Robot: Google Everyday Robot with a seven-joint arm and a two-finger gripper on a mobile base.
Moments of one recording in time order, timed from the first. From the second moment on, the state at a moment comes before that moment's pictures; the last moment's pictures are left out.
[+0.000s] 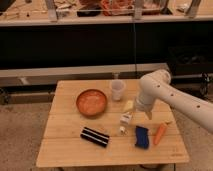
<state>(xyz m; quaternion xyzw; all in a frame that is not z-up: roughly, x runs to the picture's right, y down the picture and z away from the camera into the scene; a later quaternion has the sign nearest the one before) 0.173 0.153 0.764 -0.23 -0.26 -0.58 0.73</state>
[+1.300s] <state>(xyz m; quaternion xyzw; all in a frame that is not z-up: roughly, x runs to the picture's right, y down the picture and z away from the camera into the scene) 0.062 0.200 0.767 -0.24 -0.27 -0.72 0.60</state>
